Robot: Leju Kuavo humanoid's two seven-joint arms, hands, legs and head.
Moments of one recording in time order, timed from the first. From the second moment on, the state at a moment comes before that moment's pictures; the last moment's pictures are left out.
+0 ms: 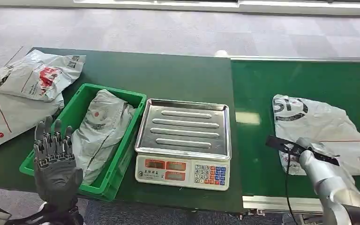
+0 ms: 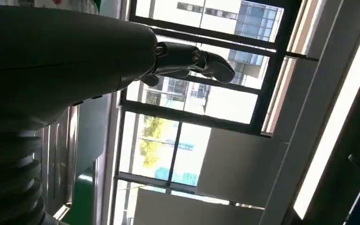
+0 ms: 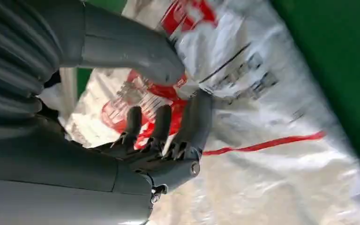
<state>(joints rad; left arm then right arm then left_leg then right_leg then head) 0.18 -0.28 -0.01 -1.82 0.19 -0.32 -0.67 -0.66 -0.34 -0.06 -0.34 1.49 0.24 0.00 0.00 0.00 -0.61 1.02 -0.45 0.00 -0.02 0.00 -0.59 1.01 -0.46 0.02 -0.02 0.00</state>
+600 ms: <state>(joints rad) 0.18 -0.28 0.00 -1.84 0.20 -0.29 -0.68 -0.56 -0.31 0.04 -0.46 1.41 0.17 0.10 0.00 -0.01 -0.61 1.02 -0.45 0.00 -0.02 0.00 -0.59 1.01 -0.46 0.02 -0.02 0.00</state>
